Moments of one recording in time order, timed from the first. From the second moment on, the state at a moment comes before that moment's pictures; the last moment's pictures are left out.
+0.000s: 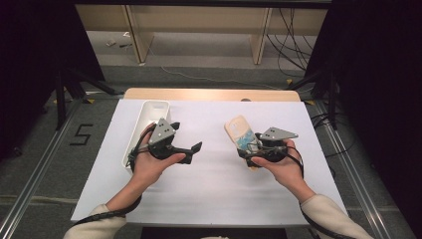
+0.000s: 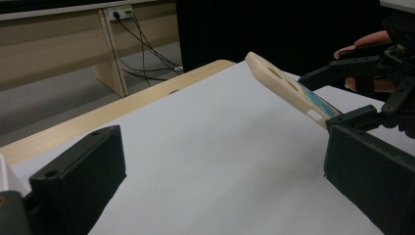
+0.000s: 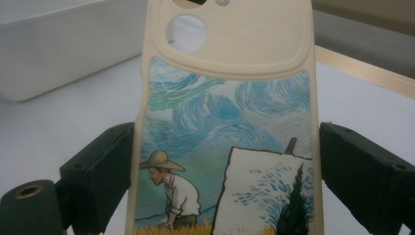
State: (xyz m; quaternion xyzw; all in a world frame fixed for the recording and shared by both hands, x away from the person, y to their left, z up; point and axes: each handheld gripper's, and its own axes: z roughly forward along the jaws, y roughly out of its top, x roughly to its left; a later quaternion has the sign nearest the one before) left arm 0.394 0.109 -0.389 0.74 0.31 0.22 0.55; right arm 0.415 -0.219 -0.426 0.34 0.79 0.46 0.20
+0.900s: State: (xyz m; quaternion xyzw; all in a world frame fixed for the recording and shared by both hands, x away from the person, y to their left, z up) left arm 0.408 0.077 -0.382 0.74 0.30 0.20 0.56; right arm 0.413 -0.206 -0.425 0.32 0.79 0.48 0.21
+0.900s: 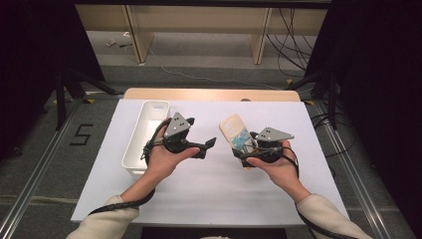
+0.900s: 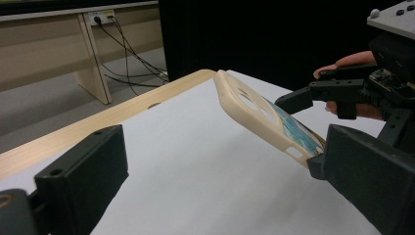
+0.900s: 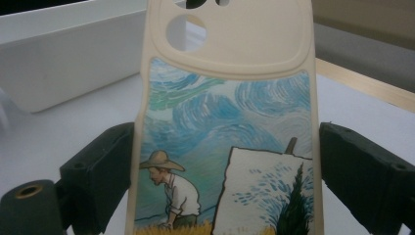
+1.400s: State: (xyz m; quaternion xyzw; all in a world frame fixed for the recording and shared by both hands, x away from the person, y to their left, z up) left arm 0.414 0.054 -0.380 0.75 0.29 0.19 0.57; right arm 0.411 -0.204 -0.424 0.32 0.79 0.49 0.21
